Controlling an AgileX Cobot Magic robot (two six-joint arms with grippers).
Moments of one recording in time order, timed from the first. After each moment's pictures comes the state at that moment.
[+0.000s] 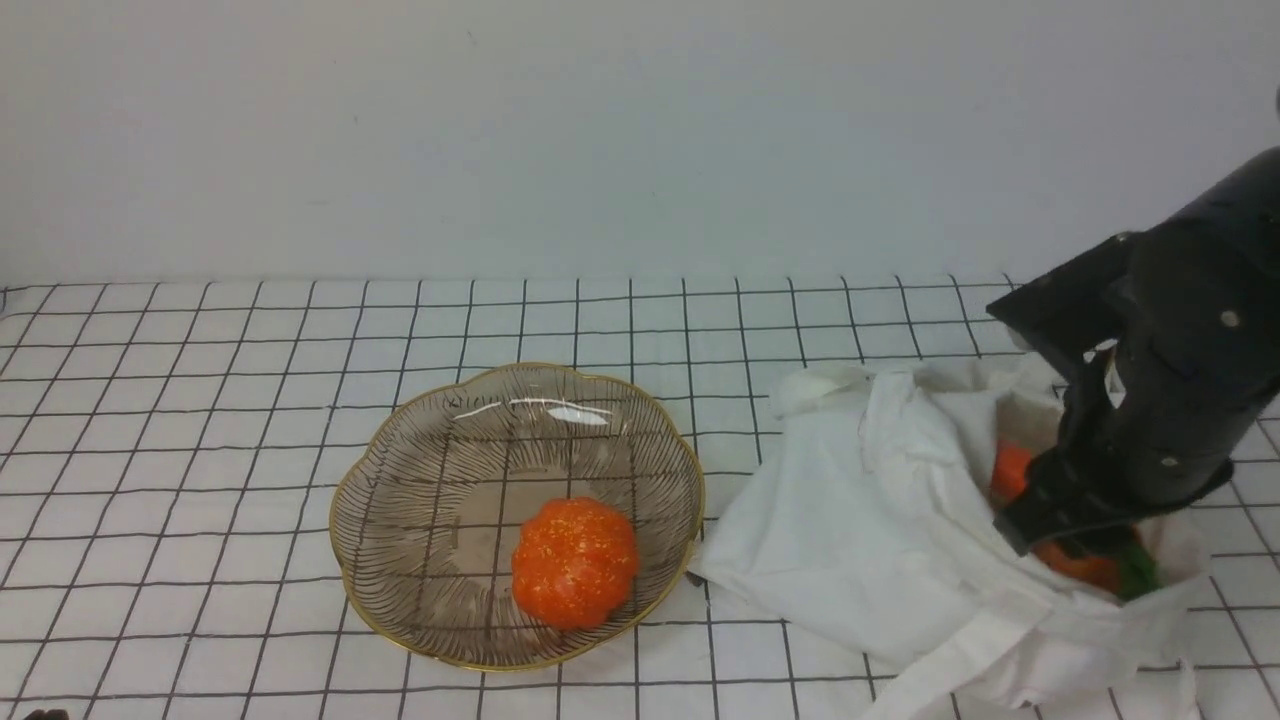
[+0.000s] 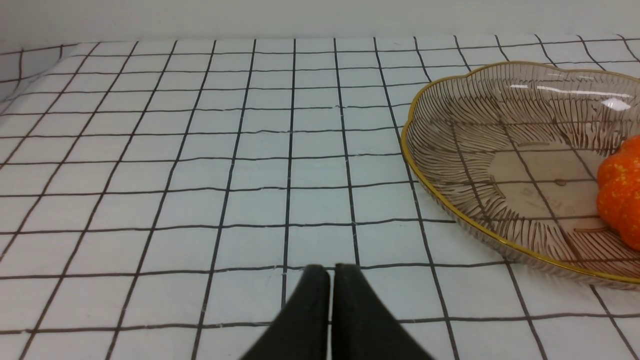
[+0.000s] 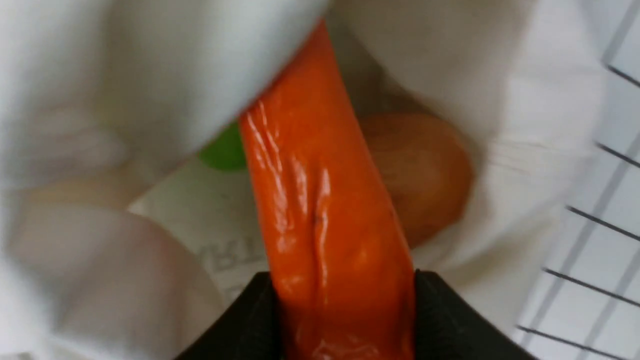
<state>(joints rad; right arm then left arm) 0.41 1.55 -1.10 -0.27 1.14 0.10 0.00 -0.01 0.03 -0.02 0.37 0.01</state>
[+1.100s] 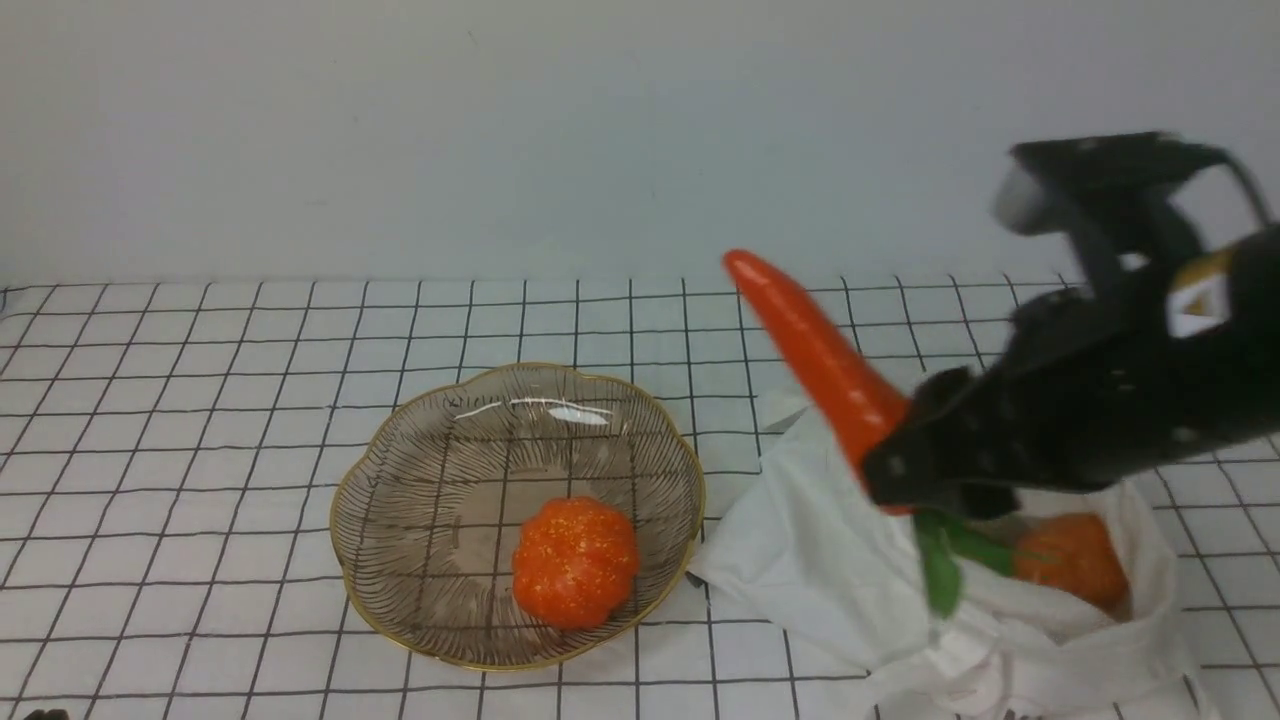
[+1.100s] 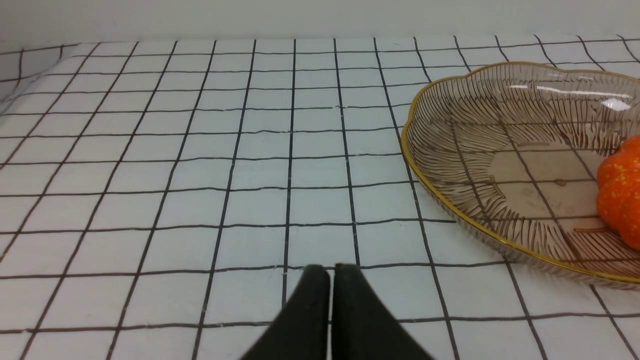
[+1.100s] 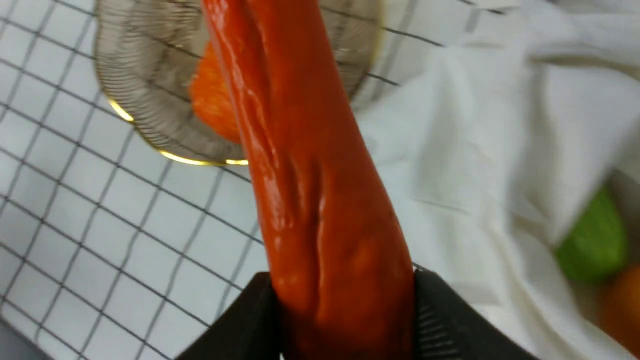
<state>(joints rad) 0.57 1.34 -1.15 0.25 0.98 0.00 0.00 -0.01 0.03 -0.02 0.37 0.01</state>
